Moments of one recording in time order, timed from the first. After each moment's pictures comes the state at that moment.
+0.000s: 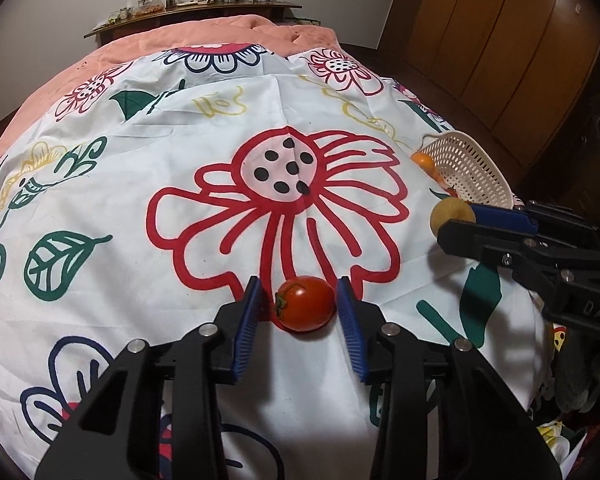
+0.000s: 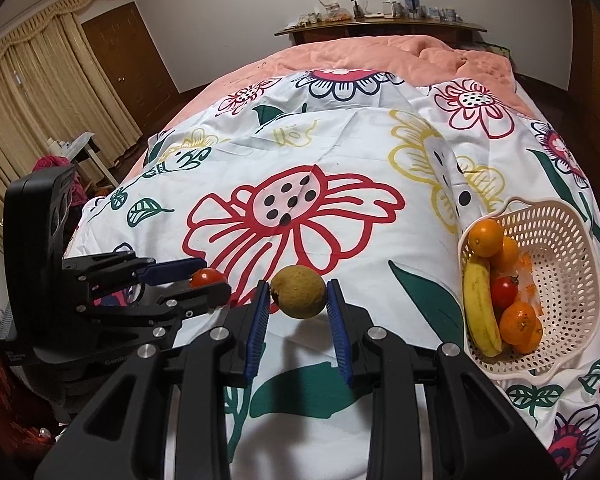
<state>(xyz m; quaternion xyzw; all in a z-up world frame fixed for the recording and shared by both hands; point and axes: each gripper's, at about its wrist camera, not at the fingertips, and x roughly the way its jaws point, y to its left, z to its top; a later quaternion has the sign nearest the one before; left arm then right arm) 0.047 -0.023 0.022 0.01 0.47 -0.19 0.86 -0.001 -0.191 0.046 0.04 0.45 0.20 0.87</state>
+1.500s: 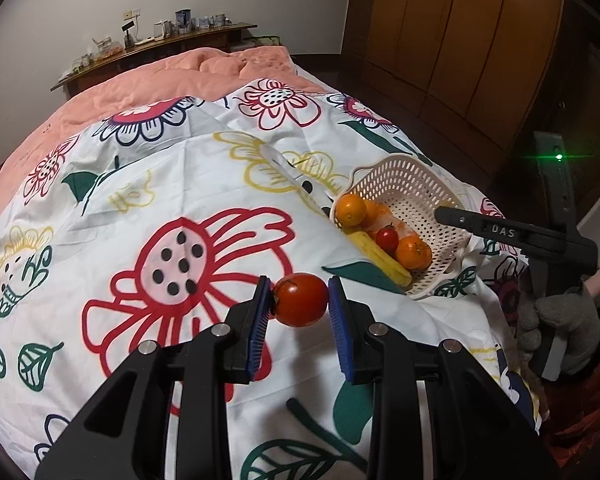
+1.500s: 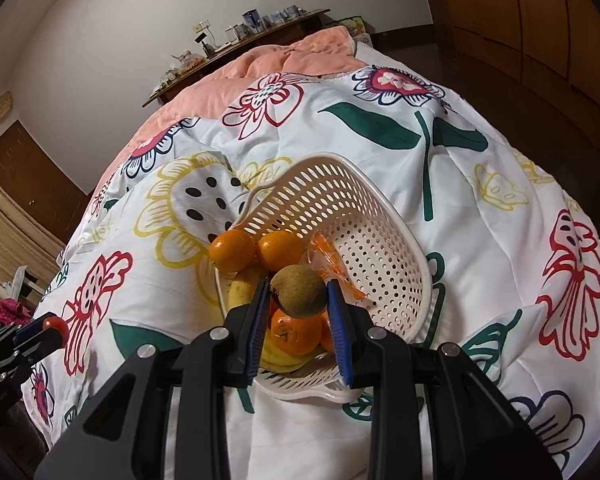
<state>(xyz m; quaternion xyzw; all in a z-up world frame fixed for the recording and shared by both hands) 0.062 -0.120 0.068 0.07 0.43 -0.23 0.87 0.019 -0.390 0.000 0.20 0.43 0.00 0.88</state>
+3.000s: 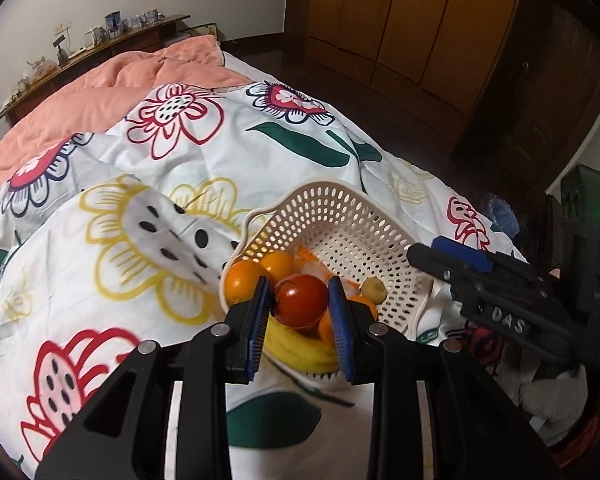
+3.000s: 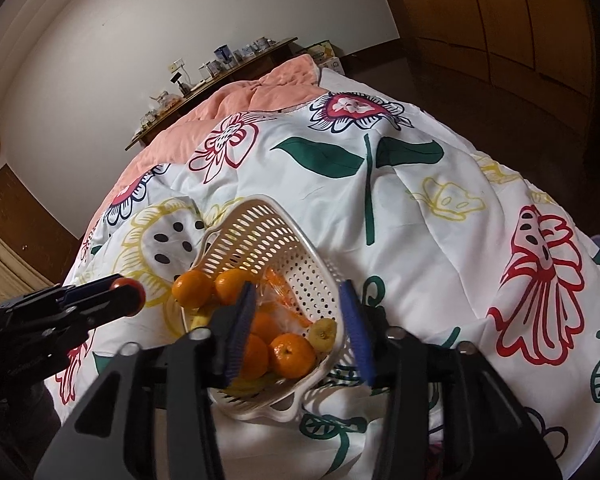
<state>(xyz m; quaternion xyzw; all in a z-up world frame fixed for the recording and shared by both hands) 0.123 -0.260 0.052 0.11 0.45 -0.32 0.82 -0.001 -0.436 -0.001 0.24 0.37 -0.05 0.89</state>
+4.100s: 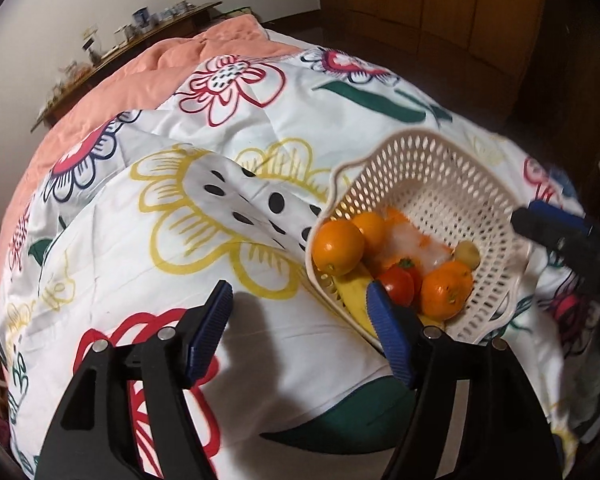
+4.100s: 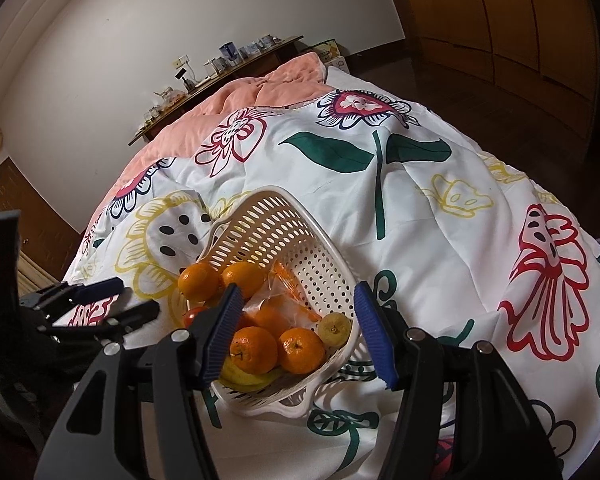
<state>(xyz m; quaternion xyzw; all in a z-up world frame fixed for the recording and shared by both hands) 0.140 -0.238 0.017 0.21 0.46 -0.22 0.83 0.001 -0.425 -0.002 0.23 0.38 -0.05 0.90</state>
